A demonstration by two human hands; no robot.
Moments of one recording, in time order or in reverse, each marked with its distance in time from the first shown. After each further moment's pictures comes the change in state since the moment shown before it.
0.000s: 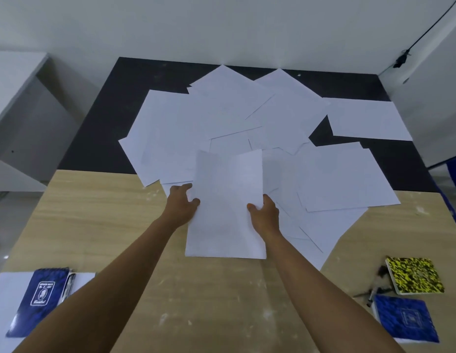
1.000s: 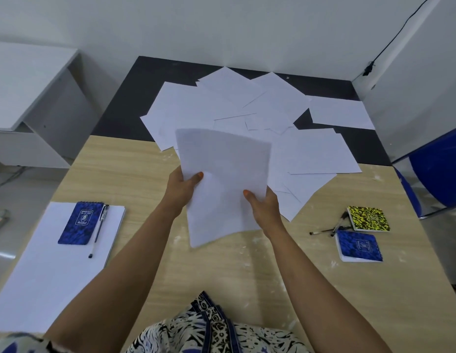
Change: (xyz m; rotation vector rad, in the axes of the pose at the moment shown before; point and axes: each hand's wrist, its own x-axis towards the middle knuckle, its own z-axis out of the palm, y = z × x) left_hand -0.184 -0.002 -0.020 -0.701 0.083 0.132; right_hand -0.188 0.010 -0.047 0.311 -0.044 -0.216
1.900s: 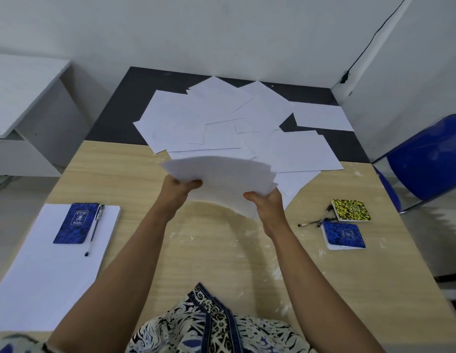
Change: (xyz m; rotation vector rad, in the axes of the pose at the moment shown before) left_hand -0.039 0.005 -0.003 -0.055 -0.125 0.107; right_hand -0.044 -0.025 -0.024 0.196 0.007 -0.039
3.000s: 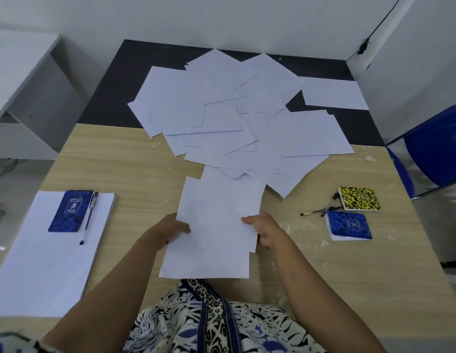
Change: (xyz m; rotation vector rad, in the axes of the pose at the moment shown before) left_hand -0.033 -0.098 -0.018 0.177 -0.164 -0.737; right_hand 0.012 0.090 -0.029 -0.072 -0.097 0.738
